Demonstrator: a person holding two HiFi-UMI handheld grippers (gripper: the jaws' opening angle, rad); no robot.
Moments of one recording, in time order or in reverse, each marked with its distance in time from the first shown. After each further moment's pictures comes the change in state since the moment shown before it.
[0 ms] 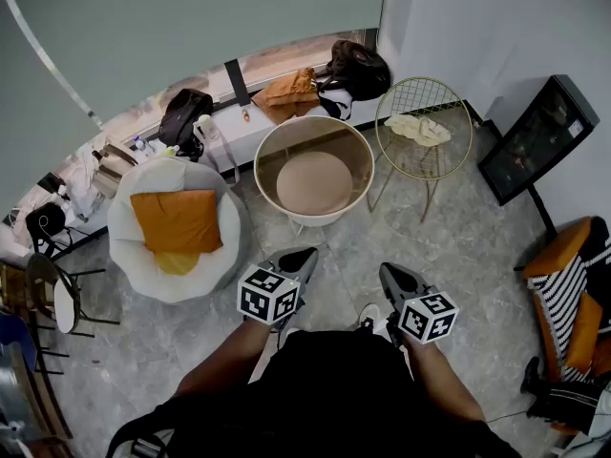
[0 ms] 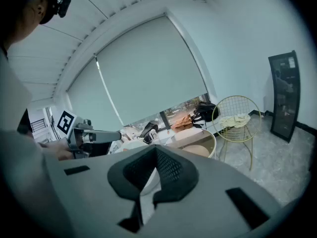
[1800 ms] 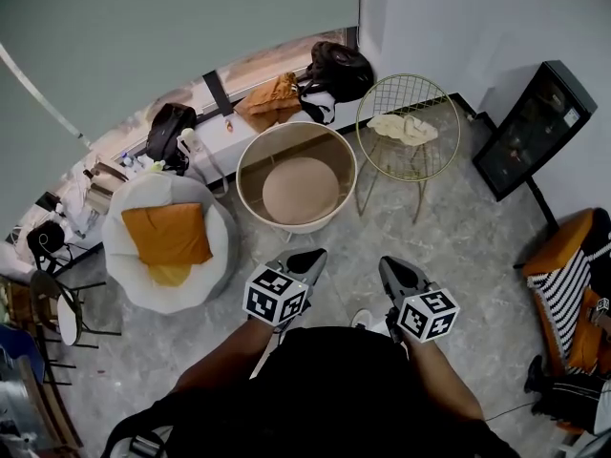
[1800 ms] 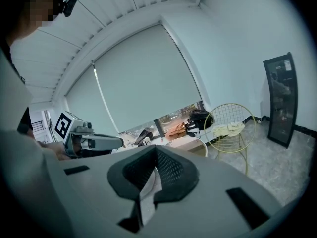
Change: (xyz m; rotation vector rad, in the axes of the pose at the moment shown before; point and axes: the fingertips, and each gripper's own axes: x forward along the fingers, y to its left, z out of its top) left arm 0.099 -0.058 0.029 0.097 0.050 -0.065; right arm -0.020 -0.088 0.043 0.004 -0.077 -0.016
